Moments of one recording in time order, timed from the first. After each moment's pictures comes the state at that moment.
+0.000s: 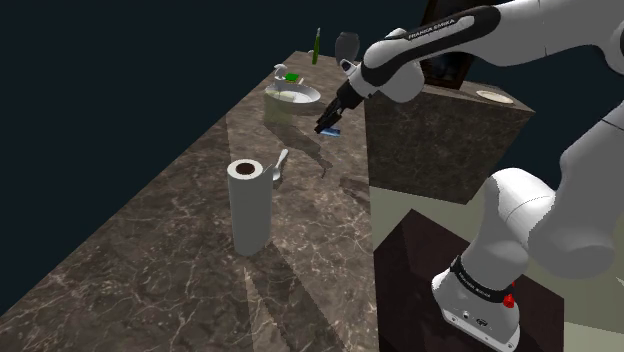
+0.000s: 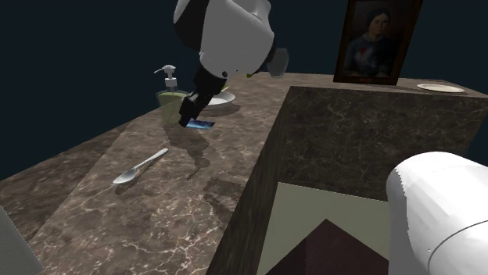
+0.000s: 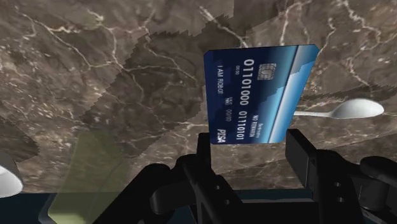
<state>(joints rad) 0.72 -0.23 -0.76 -2.39 0.42 2.66 -1.00</state>
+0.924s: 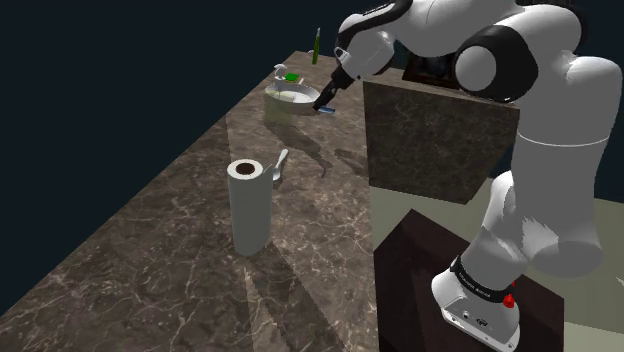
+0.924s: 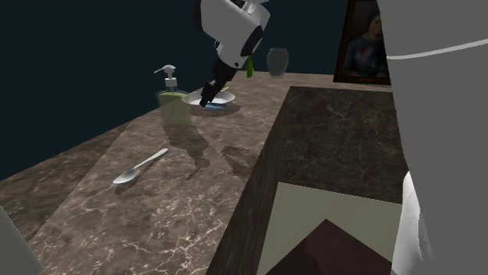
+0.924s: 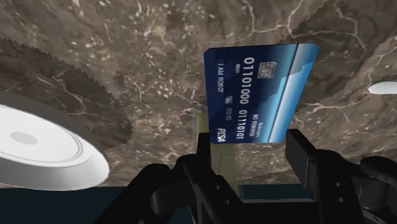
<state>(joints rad) 0.50 0.40 -0.90 -1.78 1.00 2.19 -1.46</state>
